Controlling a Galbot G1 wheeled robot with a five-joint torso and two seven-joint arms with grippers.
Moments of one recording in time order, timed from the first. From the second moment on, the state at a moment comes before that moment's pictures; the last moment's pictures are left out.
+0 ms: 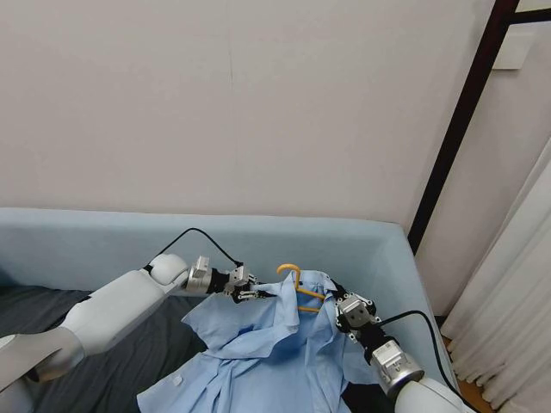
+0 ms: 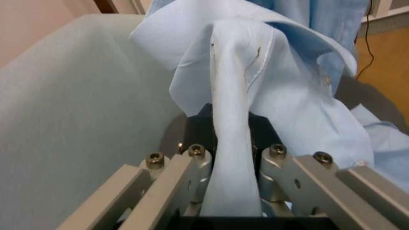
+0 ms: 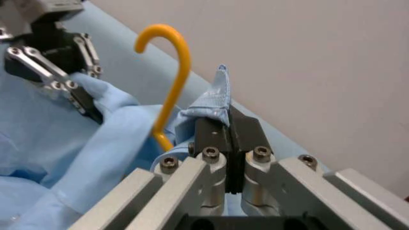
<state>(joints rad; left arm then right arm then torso) 0.10 -0.96 0.63 -1.02 -0.67 -0.33 1.01 -1.01 0.70 -0.13 2.16 0.21 -0.22 0.39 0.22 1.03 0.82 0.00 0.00</state>
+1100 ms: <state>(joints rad) -0.23 -0.80 0.80 -1.24 -0.96 -0.25 0.95 -0.85 0.58 -0.10 2.28 0.19 -0.20 0.24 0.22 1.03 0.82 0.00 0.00</state>
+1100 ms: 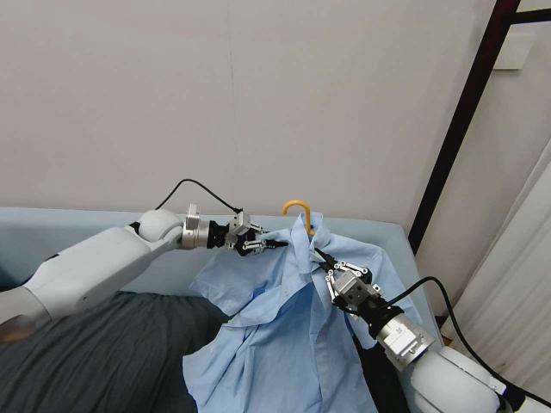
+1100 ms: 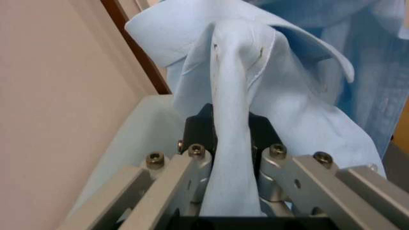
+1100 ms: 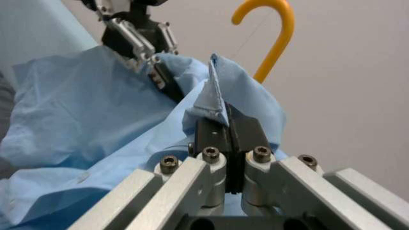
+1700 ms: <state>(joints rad) -0.30 -0.76 0.82 -1.32 -1.02 -0.23 0.92 -0.76 0.53 -0.09 2.32 0.29 -0.27 0.22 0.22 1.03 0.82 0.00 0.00</state>
